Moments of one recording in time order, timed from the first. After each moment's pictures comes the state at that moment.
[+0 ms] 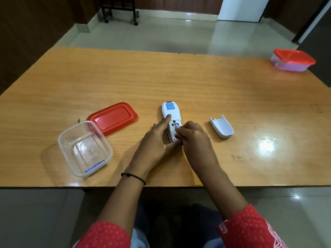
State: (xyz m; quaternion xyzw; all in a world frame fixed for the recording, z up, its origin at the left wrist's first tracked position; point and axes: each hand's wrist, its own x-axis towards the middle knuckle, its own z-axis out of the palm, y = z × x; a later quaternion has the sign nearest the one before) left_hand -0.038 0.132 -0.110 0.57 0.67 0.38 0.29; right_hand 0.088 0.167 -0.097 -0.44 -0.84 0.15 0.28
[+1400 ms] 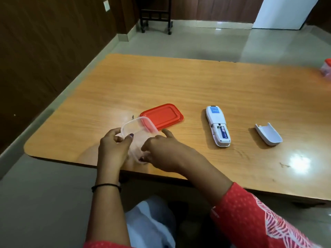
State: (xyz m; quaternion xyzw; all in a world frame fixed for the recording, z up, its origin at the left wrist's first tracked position) left_hand -0.176 0.016 -0.074 0.19 0.82 0.48 0.22; right_hand -0.058 0.088 -0.048 -0.21 -0.96 0.17 -0.07
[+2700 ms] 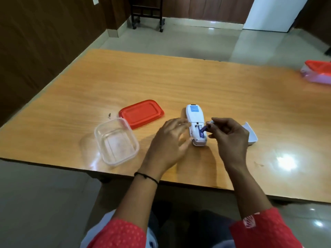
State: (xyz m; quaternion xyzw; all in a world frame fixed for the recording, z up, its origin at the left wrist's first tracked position) left_hand -0.055 0.105 -0.093 0.64 0.68 0.34 0.11; right_hand 0.089 0.172 -0.085 -0.47 -0.57 0.45 0.50
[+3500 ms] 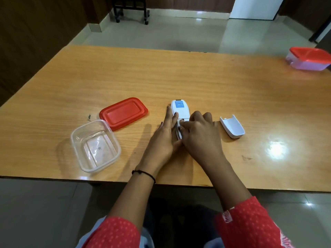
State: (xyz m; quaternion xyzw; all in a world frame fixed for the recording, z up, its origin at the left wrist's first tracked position) left_hand -0.035 0.131 -0.112 0.54 0.67 0.39 0.32; right_hand 0.072 0.174 -0.085 -0.51 -0.84 0.03 0.16
